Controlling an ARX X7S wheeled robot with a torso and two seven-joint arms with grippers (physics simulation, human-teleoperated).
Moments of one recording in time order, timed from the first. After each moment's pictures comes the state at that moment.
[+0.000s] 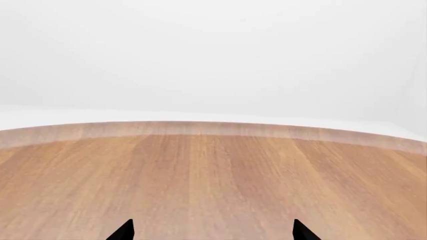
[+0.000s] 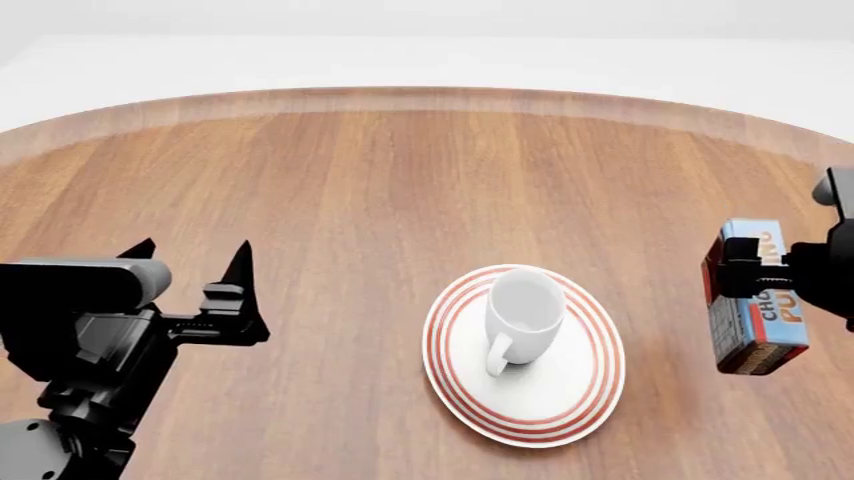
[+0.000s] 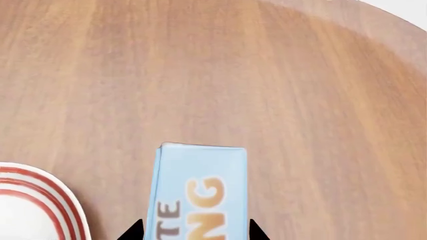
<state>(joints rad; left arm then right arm) -0.50 -1.12 0.74 0.55 -1.14 0.06 -0.70 1.44 1.02 -1.47 0.51 1.55 0.51 0.20</state>
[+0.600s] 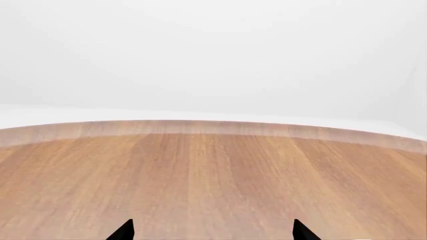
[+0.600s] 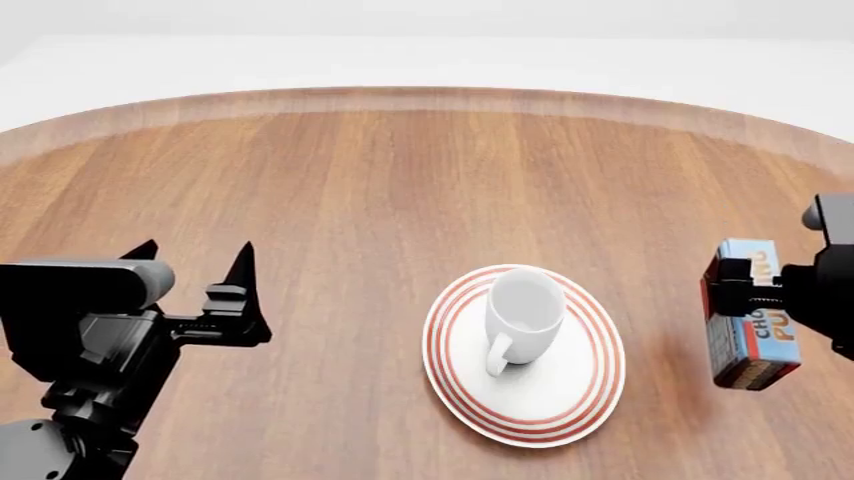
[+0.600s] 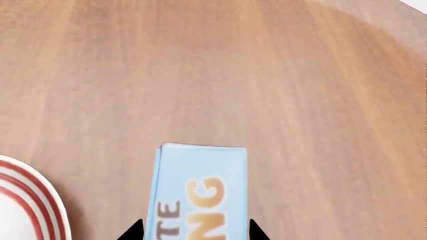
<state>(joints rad) -0.50 -1.11 0.74 0.55 -1.13 0.05 -0.70 1.34 1.00 -1.47 0.56 1.53 0.42 0.18</state>
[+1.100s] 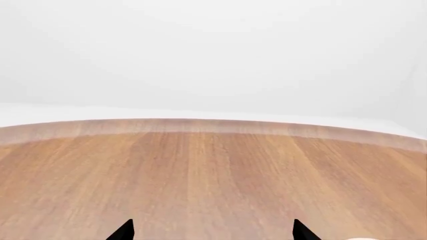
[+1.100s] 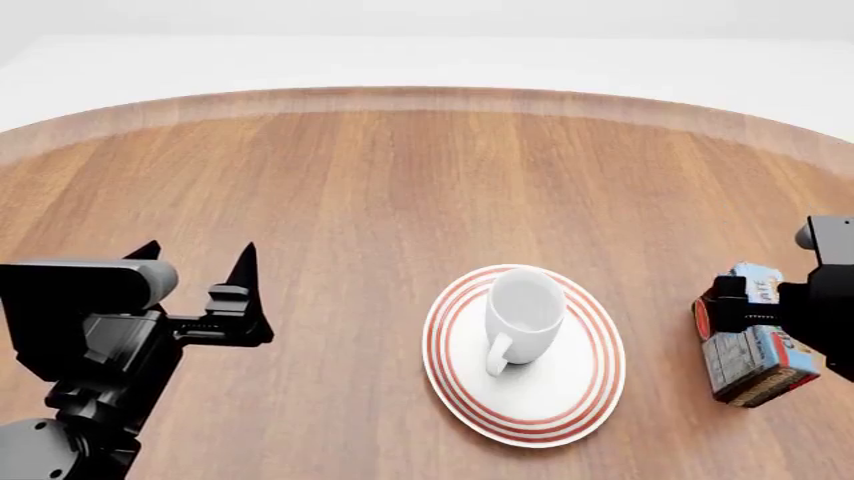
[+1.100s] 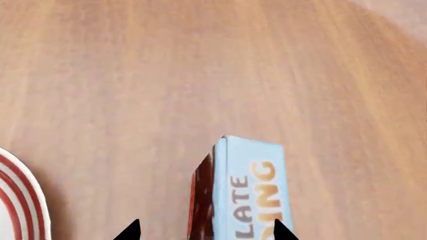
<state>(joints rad) -0.50 -1.10 0.74 0.54 -1.13 0.04 -0.70 1.27 0.98 -1.47 0.61 1.51 0.36 0.16</state>
